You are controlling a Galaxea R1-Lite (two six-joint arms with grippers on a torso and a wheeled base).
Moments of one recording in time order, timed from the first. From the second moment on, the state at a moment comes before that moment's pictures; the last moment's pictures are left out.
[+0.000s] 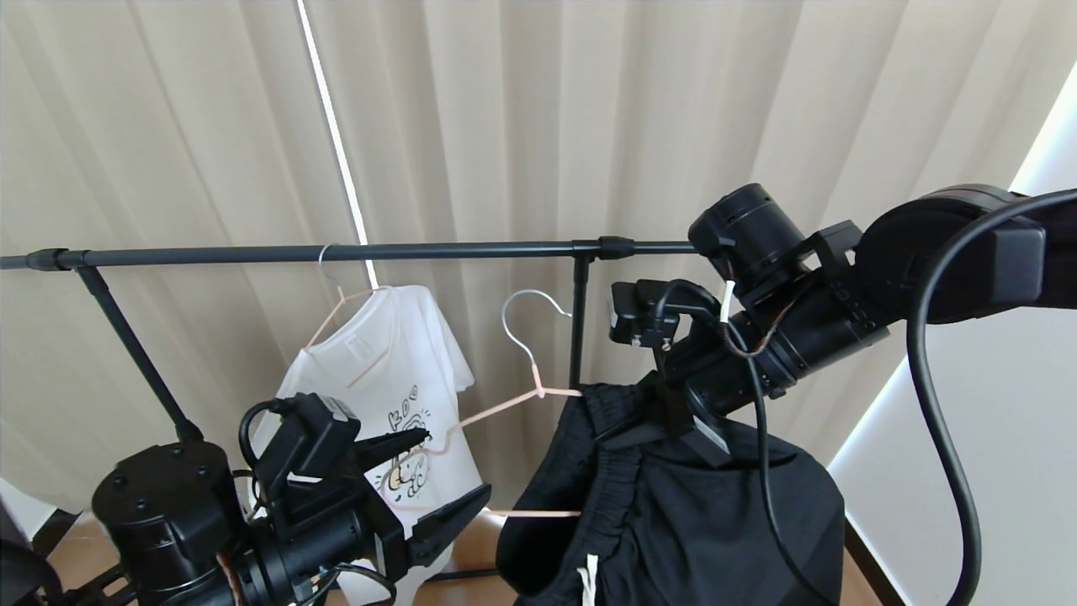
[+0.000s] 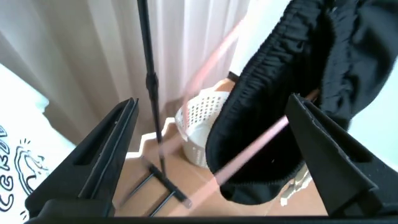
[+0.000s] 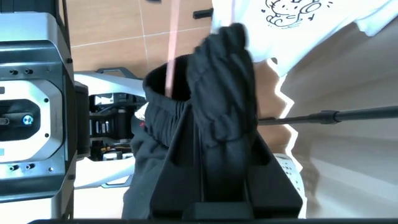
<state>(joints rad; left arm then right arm) -0.49 1.82 -0.10 -1.57 -0.30 -0.01 0.59 1.91 -1.56 0.64 0.52 -0.69</state>
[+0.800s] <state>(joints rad) -0.36 1.76 -0.20 -1.36 -0.47 -0.15 0.56 1.70 -1.08 0.07 0.35 -0.70</state>
